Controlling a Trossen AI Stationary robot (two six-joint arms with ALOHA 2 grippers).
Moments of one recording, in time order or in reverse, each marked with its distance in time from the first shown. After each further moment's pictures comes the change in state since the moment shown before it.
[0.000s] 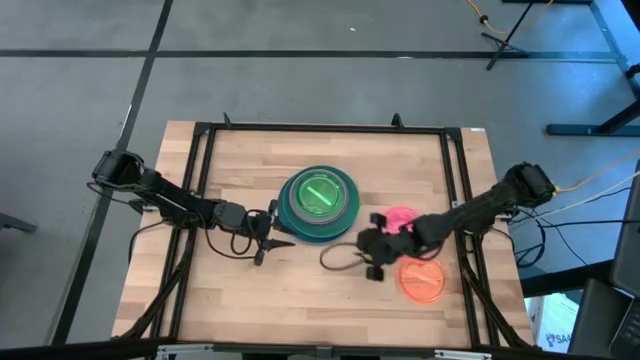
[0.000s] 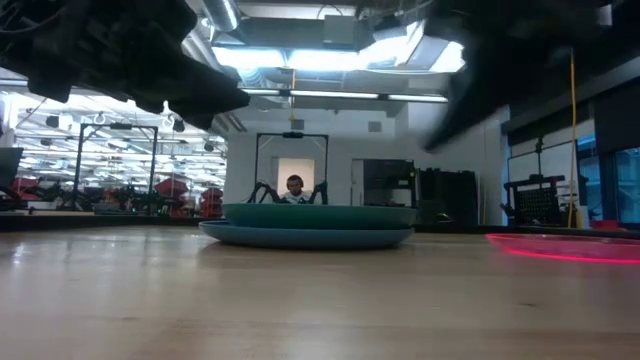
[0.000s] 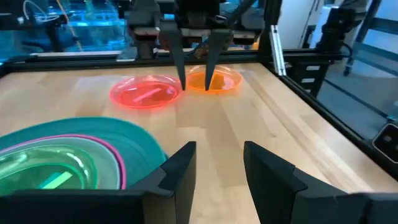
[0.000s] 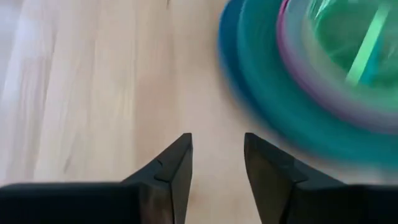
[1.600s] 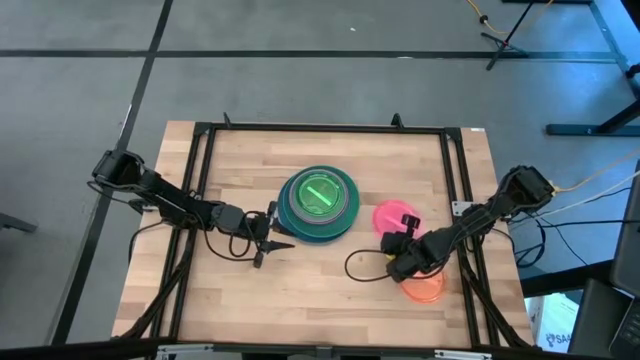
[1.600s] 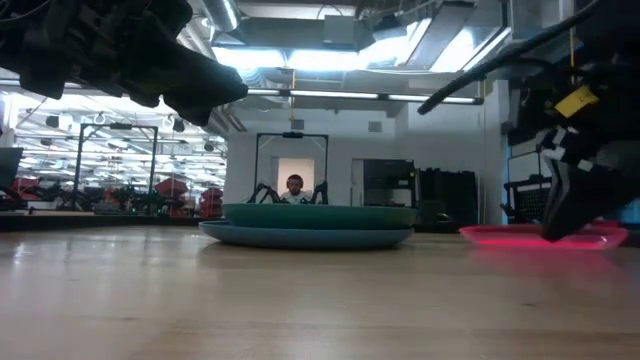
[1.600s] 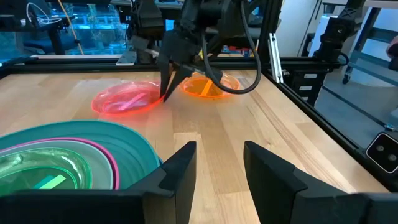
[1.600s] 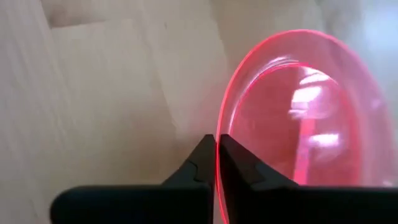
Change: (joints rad) left arm -0.036 0.000 0.000 0.022 -0.038 -0.026; right arm 0.161 0.036 -0.170 -0.324 0.204 0.371
